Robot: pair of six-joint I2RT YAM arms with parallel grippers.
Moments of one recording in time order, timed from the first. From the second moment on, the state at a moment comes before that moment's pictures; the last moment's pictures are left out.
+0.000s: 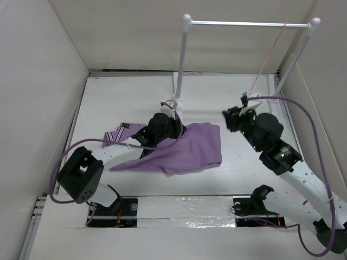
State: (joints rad) left arm -0.71 1.46 0.76 0.26 0.03 -0.58; right arm 0.68 0.77 0.80 -0.20 0.24 0.09
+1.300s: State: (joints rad) left arm -0.99 1.24 0.69 0.38 -0.36 -0.35; right arm -0.12 1.50 1.35 -0.04 -0.10 0.06
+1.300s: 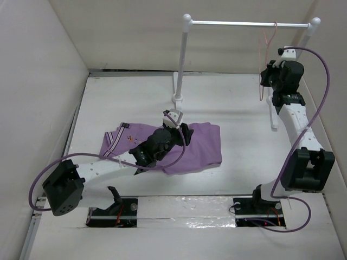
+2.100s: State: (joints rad) left arm -0.99 1.28 0.69 0.43 -0.32 -0.38; right arm 0.03 1.06 0.84 -0.01 -0.09 0.10
